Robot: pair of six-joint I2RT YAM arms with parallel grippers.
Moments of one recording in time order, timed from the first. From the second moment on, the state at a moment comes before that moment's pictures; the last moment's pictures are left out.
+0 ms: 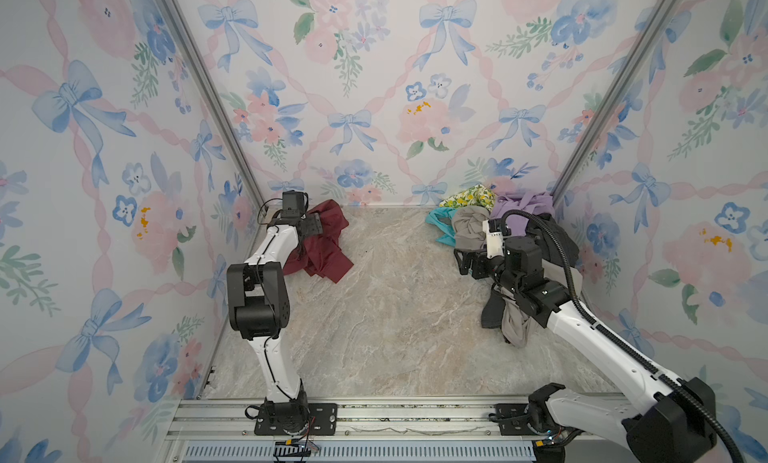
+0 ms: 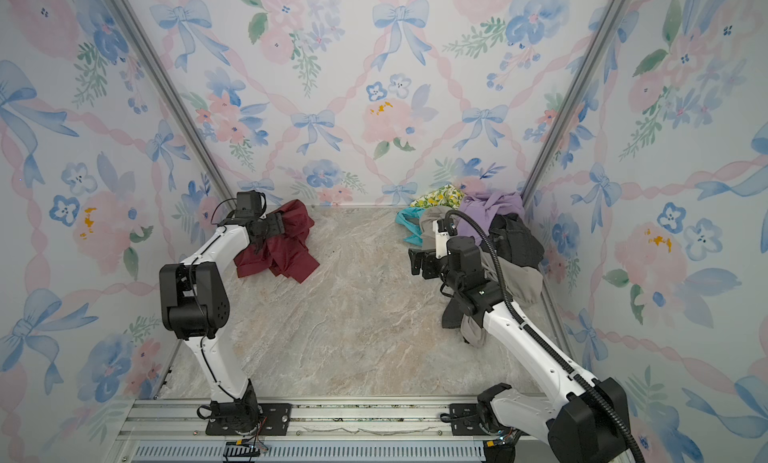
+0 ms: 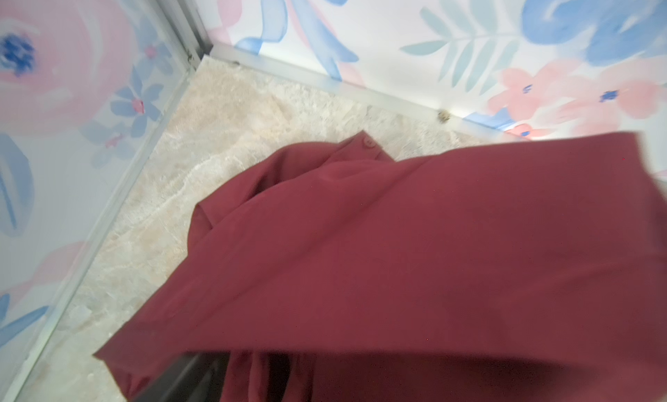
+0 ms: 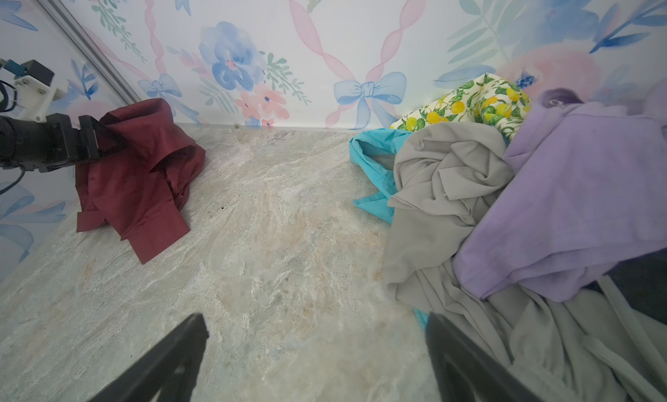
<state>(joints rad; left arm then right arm) 0.06 1.93 1.56 -0.39 -0.12 -0.21 0.43 1.15 0.92 -0.18 0.03 0.23</state>
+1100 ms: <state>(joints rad) -0.08 1.01 0.59 0.35 -0.02 -0.20 0.26 0.86 0.79 -0.11 0.15 0.11</state>
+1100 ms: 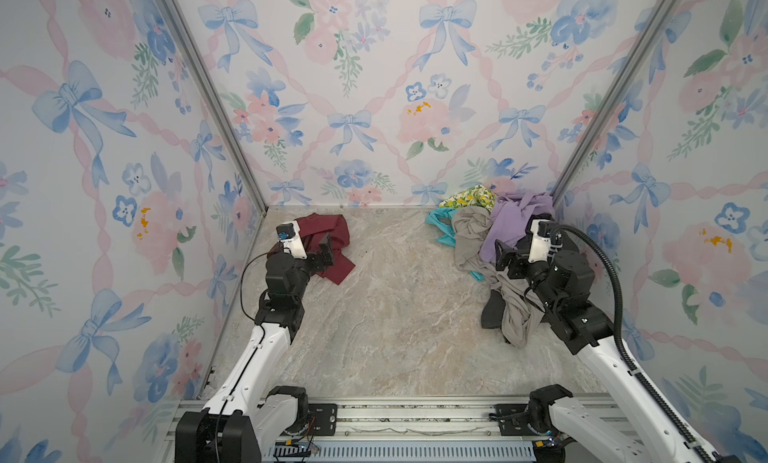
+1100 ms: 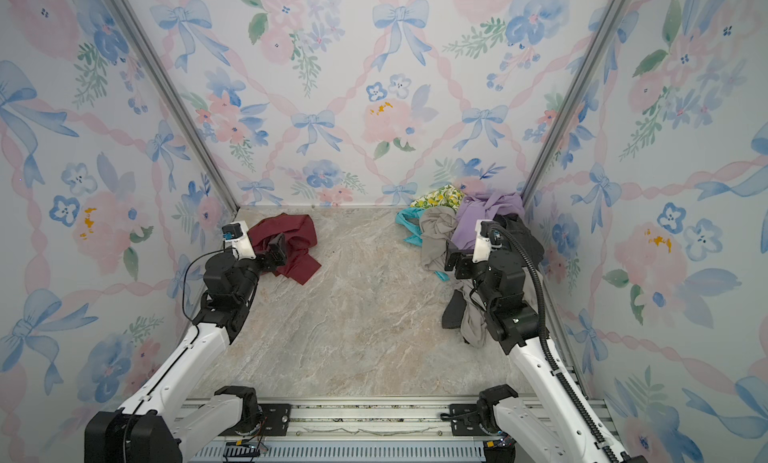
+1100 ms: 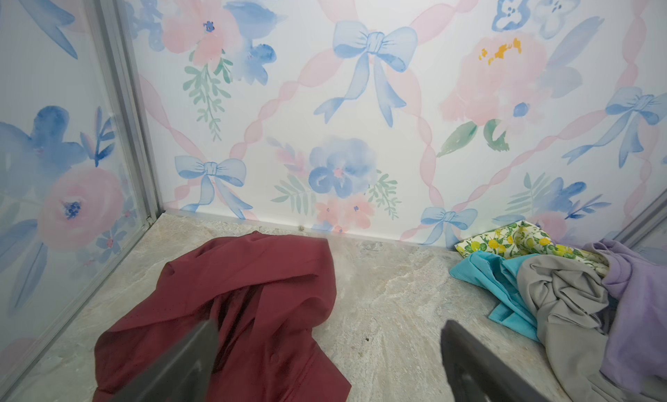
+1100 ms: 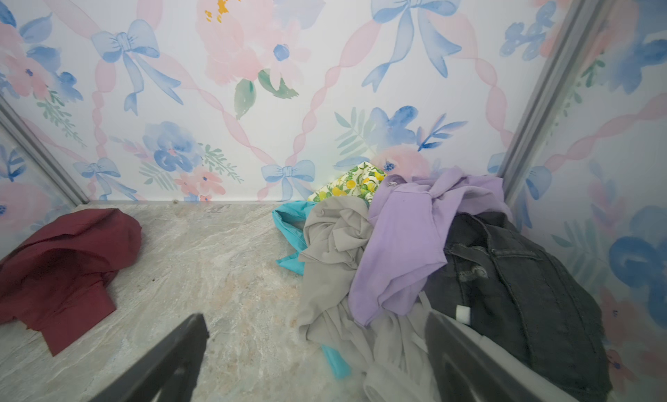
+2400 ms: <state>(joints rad) -0.17 1.24 0.16 1.00 -0.36 -0.04 0.14 1.03 0.27 0.57 0.31 0.00</state>
